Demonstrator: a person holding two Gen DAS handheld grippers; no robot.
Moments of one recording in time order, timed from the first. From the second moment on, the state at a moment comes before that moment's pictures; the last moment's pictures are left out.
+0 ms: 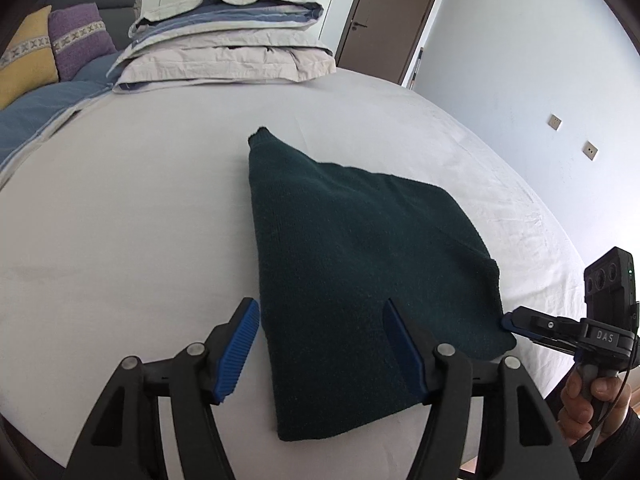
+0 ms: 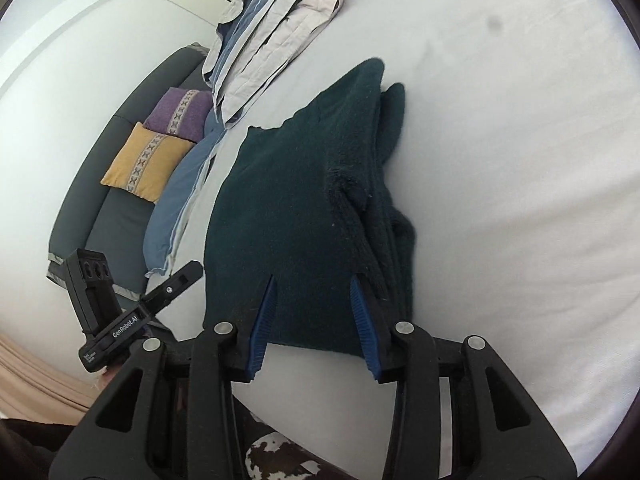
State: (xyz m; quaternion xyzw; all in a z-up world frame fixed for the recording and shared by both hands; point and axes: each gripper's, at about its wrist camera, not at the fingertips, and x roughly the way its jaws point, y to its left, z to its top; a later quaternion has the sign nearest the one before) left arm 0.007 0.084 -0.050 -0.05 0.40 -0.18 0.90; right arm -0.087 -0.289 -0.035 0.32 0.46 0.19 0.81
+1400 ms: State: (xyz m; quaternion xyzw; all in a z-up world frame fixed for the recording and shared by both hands) left arm -0.040 0.052 -0.004 0.03 0.37 -0.04 0.93; right arm -0.132 -0.251 0.079 0.04 0.40 -0.08 0.91
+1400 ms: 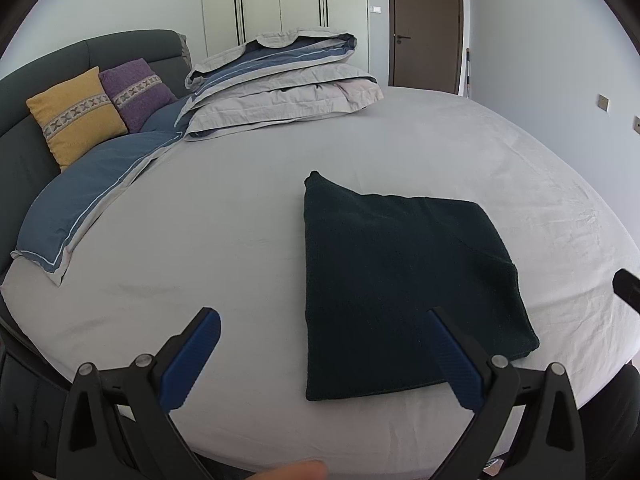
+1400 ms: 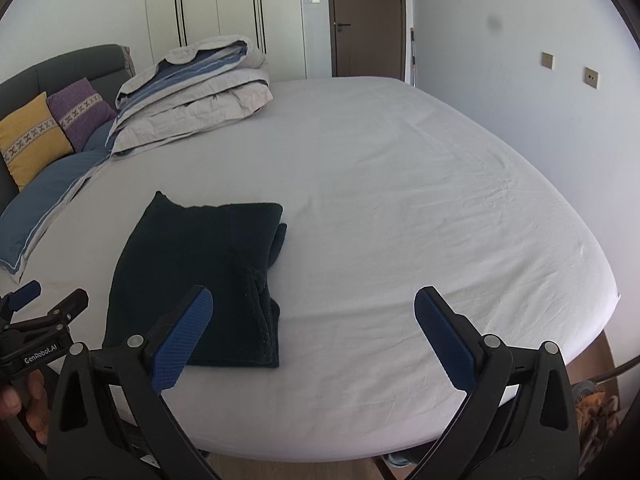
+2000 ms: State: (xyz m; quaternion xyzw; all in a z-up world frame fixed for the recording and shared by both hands) left arm -0.034 0.056 -0.021 0.03 0.40 -0.03 0.92; right arm -0.122 -0.236 0.034 0.03 0.45 -0.08 0.89
